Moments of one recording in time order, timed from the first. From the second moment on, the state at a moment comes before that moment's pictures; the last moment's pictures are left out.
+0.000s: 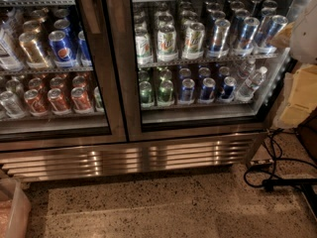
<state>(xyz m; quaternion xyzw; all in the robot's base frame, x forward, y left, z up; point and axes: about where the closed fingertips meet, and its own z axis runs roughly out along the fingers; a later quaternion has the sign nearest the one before) 0.438 -0.217 0.976 -0.60 0.78 -0.03 0.16</state>
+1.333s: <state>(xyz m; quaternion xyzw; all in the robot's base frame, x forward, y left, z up) 0.479 -0.181 0.984 -0.60 0.74 0.08 0.29</state>
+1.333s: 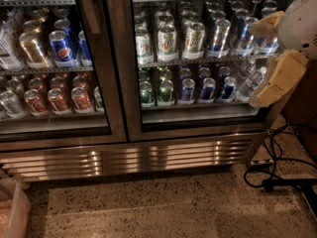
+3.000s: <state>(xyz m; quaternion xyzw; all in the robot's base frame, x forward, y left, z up) 0.561 -0.098 0.988 -0.58 0.62 0.19 0.48</state>
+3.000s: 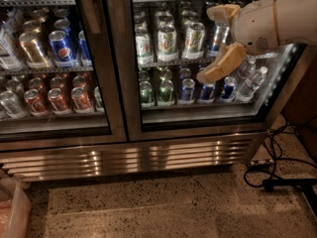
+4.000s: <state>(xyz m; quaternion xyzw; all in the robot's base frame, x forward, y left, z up) 0.603 -0.071 0.988 -0.60 0.55 0.23 0.53</state>
